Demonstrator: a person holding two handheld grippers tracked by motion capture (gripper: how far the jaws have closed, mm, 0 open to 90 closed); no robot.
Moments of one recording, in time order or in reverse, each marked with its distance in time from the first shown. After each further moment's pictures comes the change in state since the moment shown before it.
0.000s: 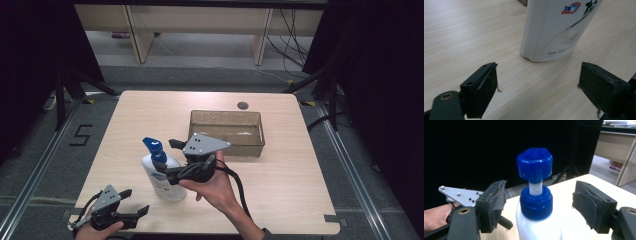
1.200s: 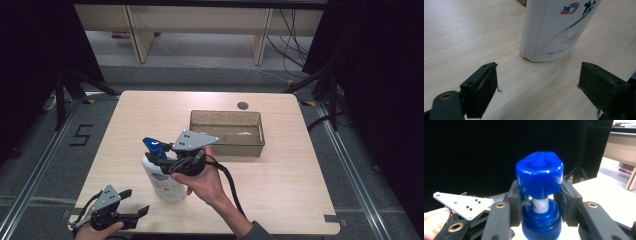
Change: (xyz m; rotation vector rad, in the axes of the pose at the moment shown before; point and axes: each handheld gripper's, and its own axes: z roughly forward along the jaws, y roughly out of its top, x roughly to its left) left arm 0.000 0.000 0.000 0.005 -0.007 0.005; right arm -0.003 0.001 0.025 -0.014 0.057 0.009
